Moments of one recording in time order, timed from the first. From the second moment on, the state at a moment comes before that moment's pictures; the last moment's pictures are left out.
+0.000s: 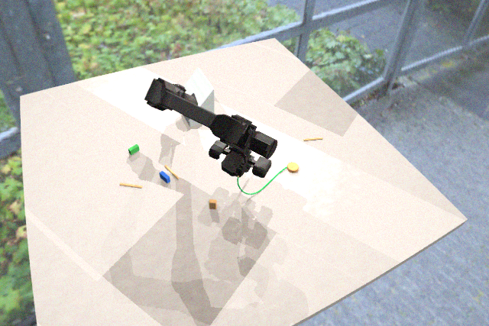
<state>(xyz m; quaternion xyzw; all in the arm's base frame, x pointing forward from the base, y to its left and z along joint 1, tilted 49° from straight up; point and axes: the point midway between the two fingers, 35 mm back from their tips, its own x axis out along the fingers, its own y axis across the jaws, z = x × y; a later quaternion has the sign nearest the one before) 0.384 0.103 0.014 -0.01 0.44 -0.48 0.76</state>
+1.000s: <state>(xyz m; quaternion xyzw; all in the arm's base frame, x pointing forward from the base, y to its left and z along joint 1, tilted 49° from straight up) 0.410 0.086 0.038 -0.01 0.44 -0.48 0.76</state>
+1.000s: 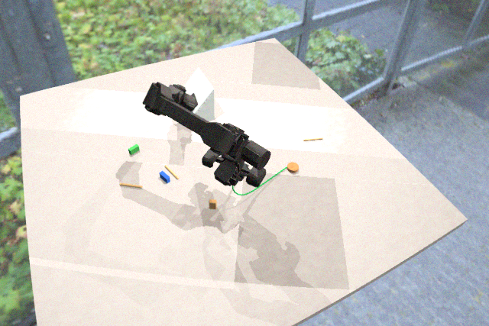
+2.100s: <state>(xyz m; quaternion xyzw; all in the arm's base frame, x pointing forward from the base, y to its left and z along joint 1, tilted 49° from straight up) 0.406 0.066 0.036 -0.01 0.44 -0.48 0.76</state>
